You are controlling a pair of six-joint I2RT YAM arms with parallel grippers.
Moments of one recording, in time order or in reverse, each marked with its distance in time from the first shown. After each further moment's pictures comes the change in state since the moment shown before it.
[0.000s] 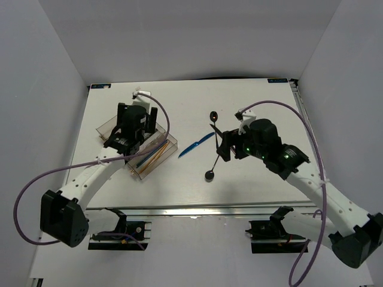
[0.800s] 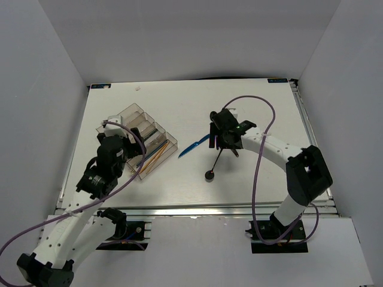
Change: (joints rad) left arm 0.000 -0.533 -0.220 -0.238 0.127 -0.409; right arm -0.002 0.664 0.226 -0.040 0.370 0.295
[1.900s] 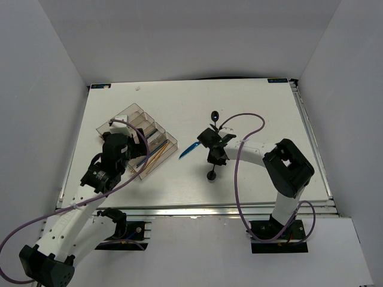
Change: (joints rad) left arm 0.000 0.068 0.000 -0.006 0.044 0.011; right arm 0.143 0.166 -0.085 0.024 0.103 0.420
